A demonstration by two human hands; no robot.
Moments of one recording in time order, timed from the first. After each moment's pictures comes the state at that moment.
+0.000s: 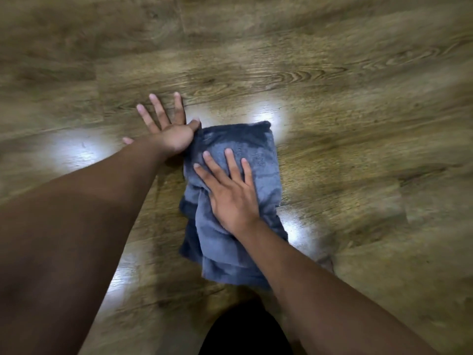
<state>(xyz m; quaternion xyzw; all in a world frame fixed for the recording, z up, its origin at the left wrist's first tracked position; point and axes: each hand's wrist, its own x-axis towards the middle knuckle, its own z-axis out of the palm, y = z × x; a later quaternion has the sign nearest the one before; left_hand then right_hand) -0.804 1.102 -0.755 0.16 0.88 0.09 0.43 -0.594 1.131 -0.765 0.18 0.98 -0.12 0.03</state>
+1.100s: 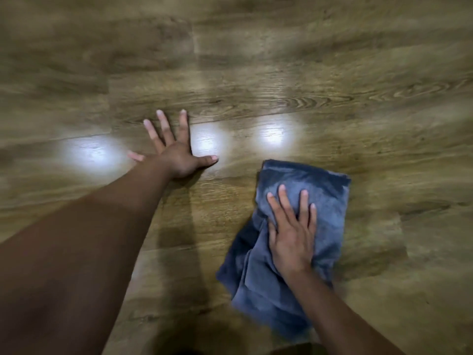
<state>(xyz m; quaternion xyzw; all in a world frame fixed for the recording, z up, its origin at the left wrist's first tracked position) -0.796 1.097 -0.734 0.19 0.88 0.03 0.42 -0.497 1.196 -0.753 0.33 0.94 -0.11 0.07</state>
